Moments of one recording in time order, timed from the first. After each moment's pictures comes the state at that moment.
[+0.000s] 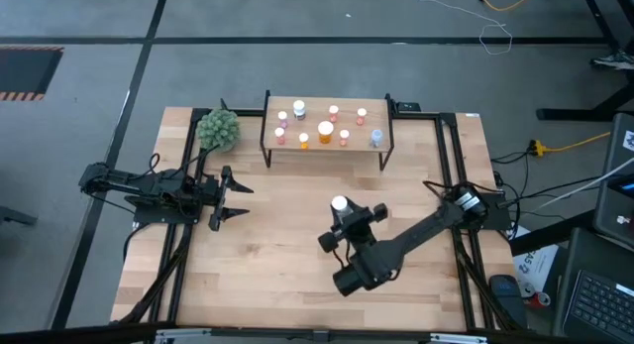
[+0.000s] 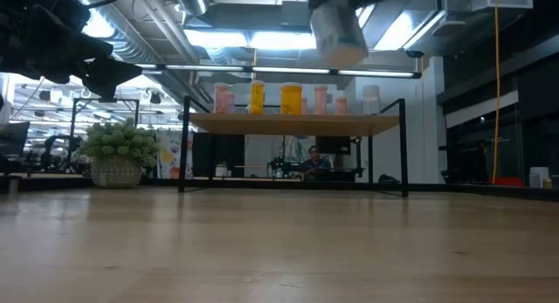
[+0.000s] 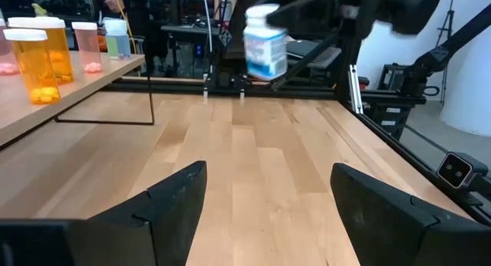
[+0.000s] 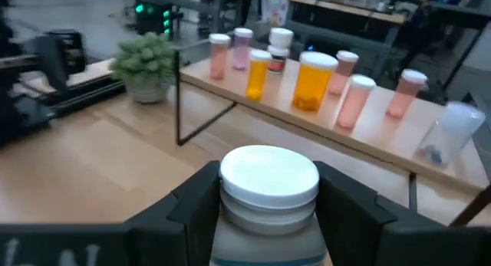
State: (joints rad) left arm -0.16 0.02 0.01 0.06 -0.13 -0.07; right arm 0.55 2.11 1.86 -1.52 1.29 1.72
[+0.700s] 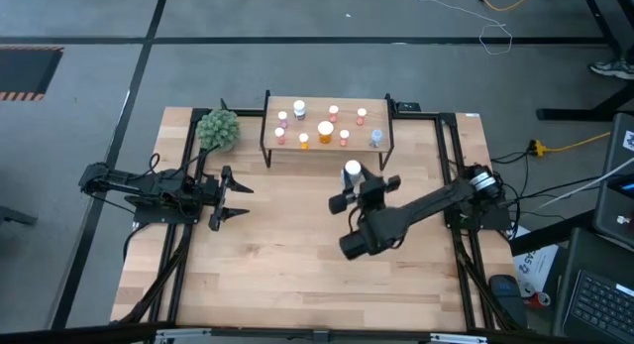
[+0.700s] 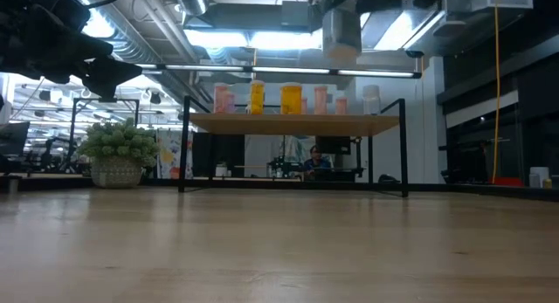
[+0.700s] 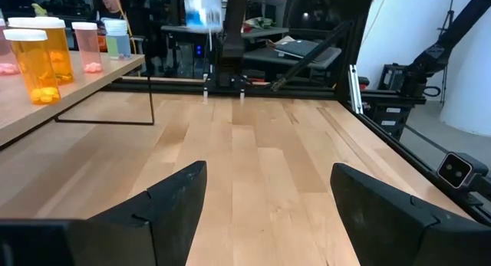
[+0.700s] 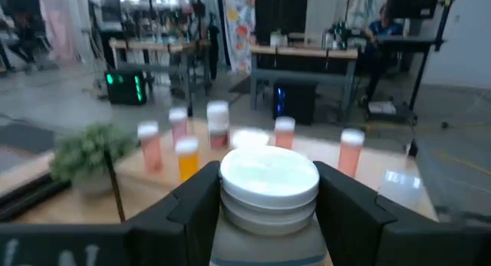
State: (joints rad) left arm -0.16 0.02 0.01 0.06 -0.13 -0.07; right arm 0.41 1.93 1.66 -1.57 1.48 1.90
